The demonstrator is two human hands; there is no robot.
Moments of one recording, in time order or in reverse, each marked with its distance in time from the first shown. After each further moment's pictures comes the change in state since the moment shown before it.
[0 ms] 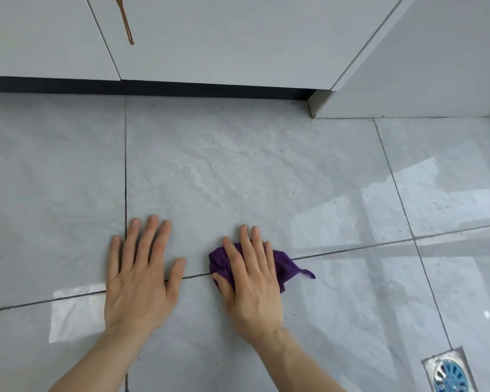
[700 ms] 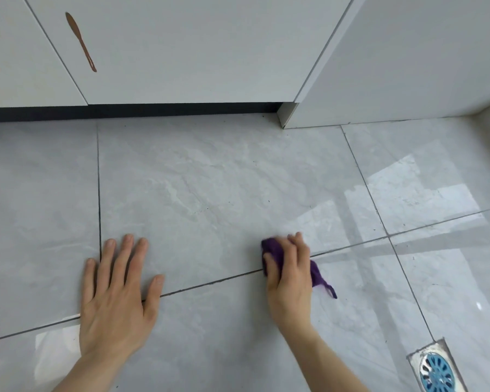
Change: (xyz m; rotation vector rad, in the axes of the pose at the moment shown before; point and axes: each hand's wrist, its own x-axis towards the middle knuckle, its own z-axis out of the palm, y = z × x) left_hand -0.001 0.001 0.001 0.004 0.032 0.012; right_hand 0.001 0.067 -0.039 0.357 0.296 0.411
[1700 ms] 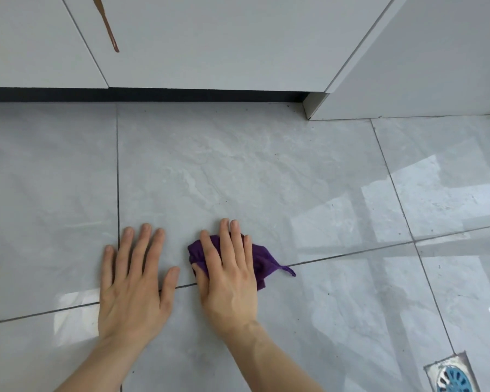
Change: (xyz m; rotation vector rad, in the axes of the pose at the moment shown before) left_hand 0.002 0.001 0.000 0.038 -0.031 -0.010; right_hand -0.031 -0.072 0.084 -0.316 -0.251 -0.385
